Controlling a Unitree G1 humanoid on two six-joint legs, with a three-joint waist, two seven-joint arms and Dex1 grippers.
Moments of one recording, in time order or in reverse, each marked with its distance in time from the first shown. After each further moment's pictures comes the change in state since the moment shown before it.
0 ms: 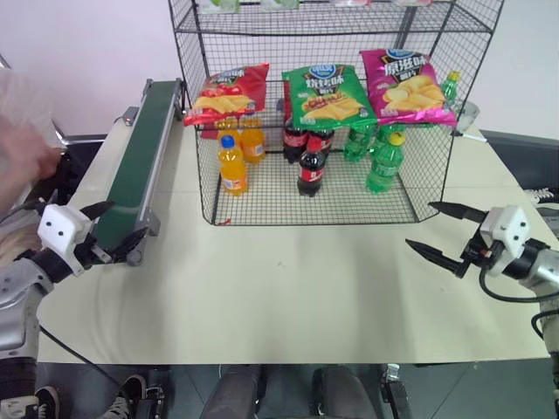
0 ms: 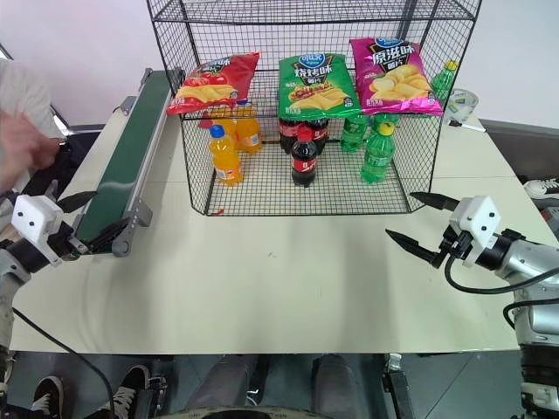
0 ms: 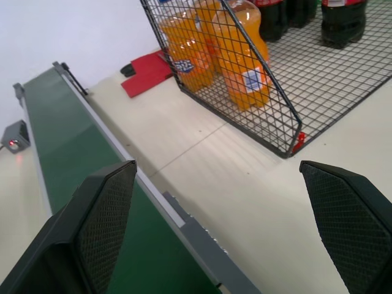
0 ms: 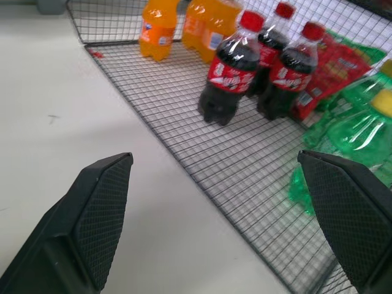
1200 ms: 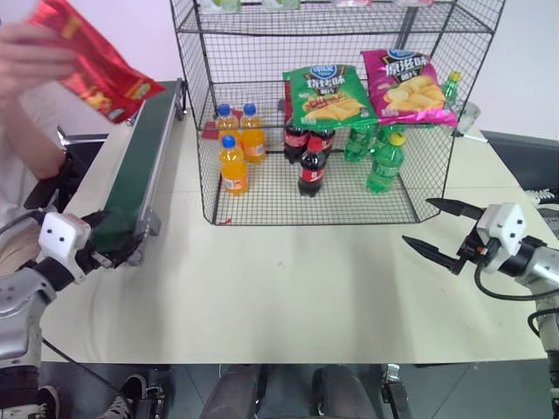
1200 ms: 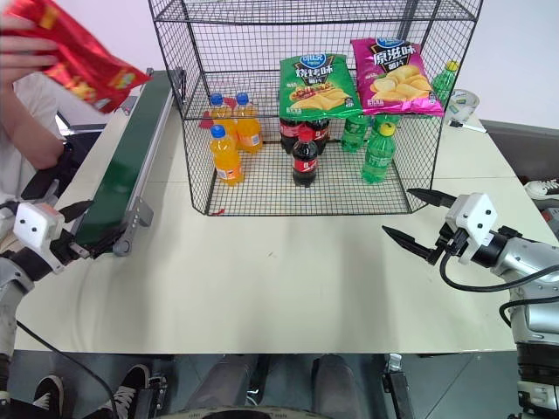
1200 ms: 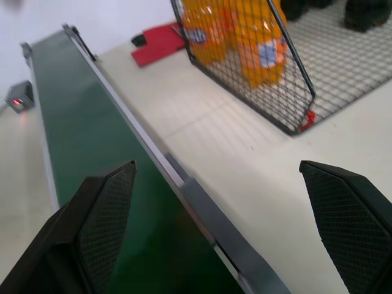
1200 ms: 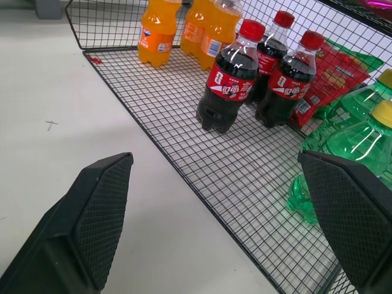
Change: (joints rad) left arm 0.024 -0.025 0.016 -0.008 0.000 0.044 0.081; right arm -0.030 0.007 0.015 -0.021 -0.001 0.024 -0.037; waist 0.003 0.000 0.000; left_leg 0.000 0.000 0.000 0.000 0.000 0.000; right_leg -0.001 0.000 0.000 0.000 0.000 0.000
